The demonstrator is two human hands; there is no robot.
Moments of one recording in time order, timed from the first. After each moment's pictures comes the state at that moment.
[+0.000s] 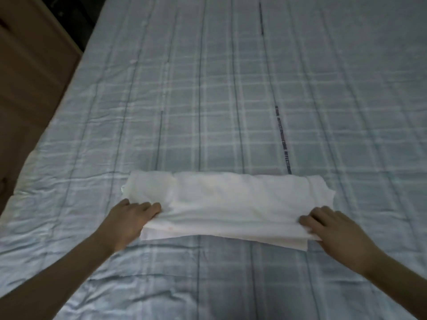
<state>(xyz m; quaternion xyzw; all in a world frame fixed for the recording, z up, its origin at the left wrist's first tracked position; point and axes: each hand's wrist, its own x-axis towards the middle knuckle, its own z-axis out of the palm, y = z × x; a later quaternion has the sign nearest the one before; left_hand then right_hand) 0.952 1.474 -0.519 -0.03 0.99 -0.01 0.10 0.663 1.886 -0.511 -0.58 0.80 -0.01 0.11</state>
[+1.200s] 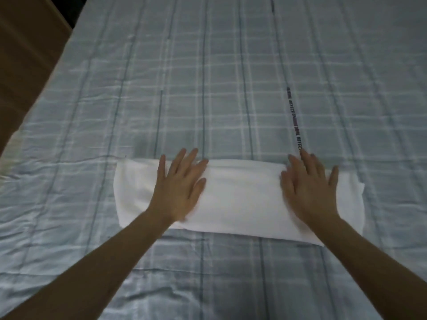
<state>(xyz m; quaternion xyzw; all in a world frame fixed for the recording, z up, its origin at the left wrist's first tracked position) 0.869 1.529 -0.563 -0.17 0.98 0.08 0.01 0.676 1.783 -0.555 -0.29 0.95 -0.05 0.07</state>
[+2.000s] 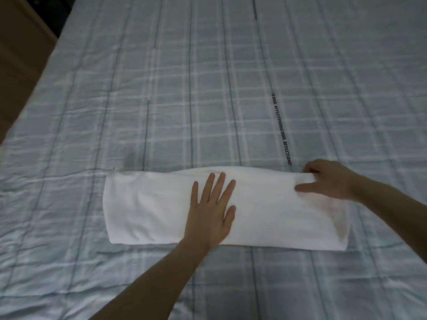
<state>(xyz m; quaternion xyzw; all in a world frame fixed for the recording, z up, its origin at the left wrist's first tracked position) 0.837 1.622 -0.593 -0.16 0.98 0.10 0.03 0.580 1.813 -0.518 -0.31 0.89 -0.02 0.32</state>
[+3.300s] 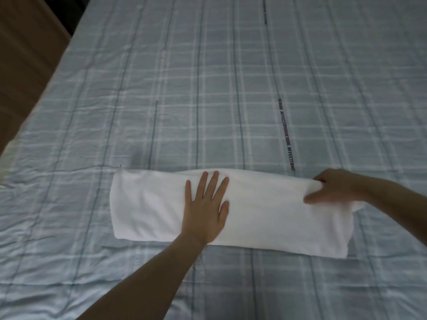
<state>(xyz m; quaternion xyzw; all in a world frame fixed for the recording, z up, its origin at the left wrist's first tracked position) 0.836 1.610 -0.594 -0.21 0.97 0.08 0.03 0.574 1.804 -0.492 -0.26 0.87 0.07 0.42</state>
